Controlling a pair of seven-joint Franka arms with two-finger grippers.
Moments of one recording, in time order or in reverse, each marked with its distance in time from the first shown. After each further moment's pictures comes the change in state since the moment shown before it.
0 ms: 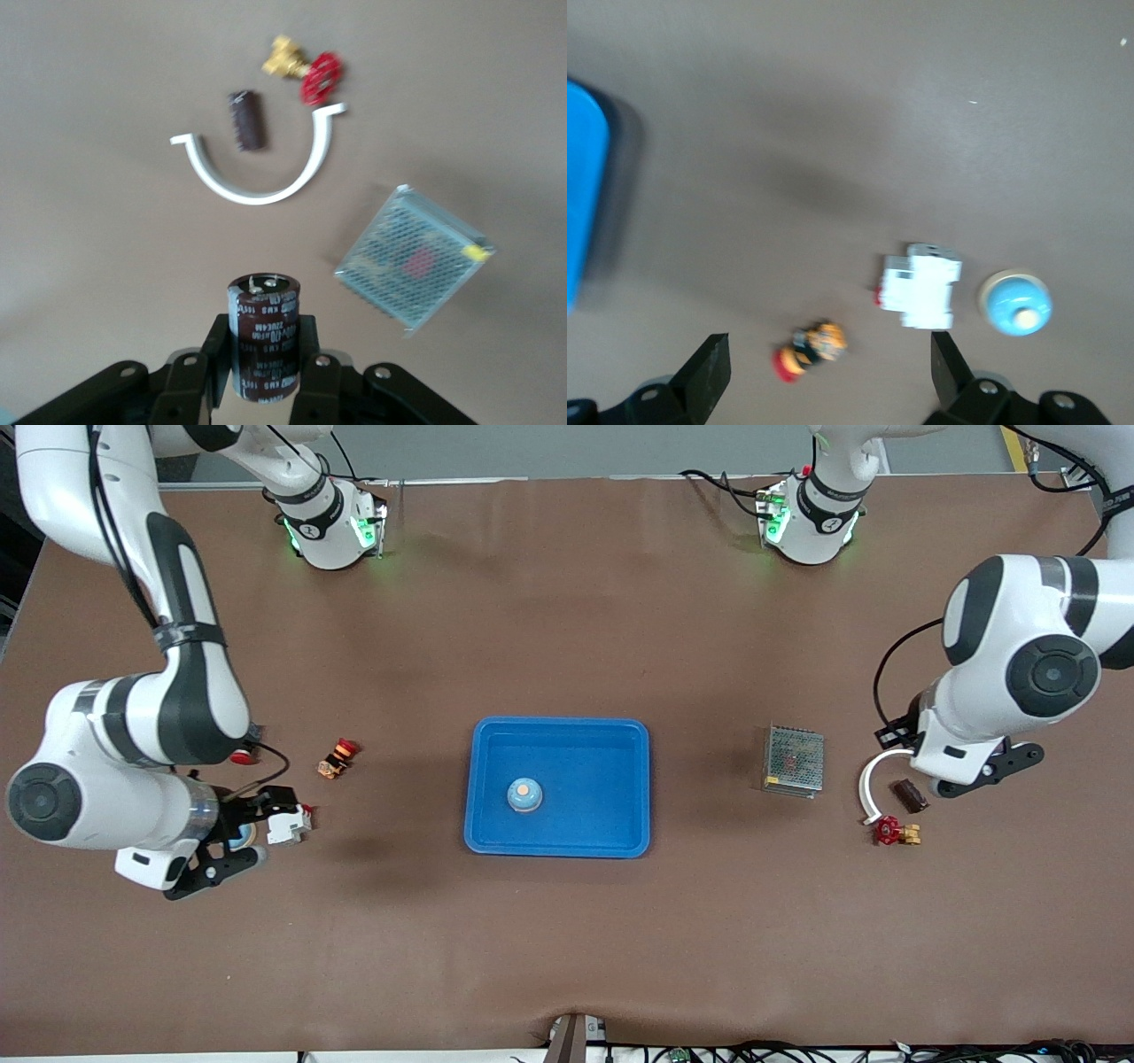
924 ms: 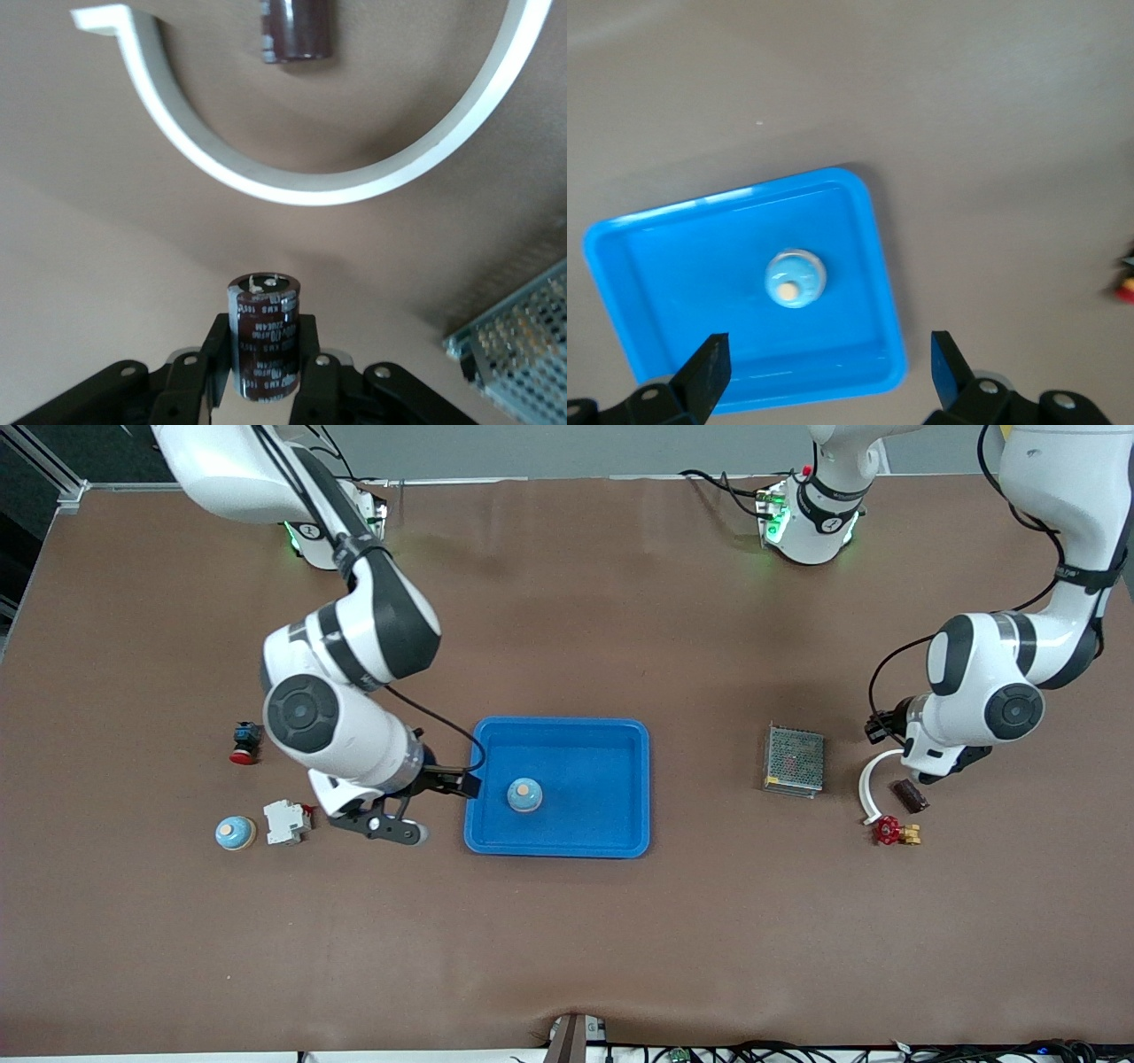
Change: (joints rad) left arm 0.173 0.129 -0.002 -0.376 -0.039 0.443 0.028; right arm 0.327 -0.003 0.015 0.011 0.095 0.139 0.908
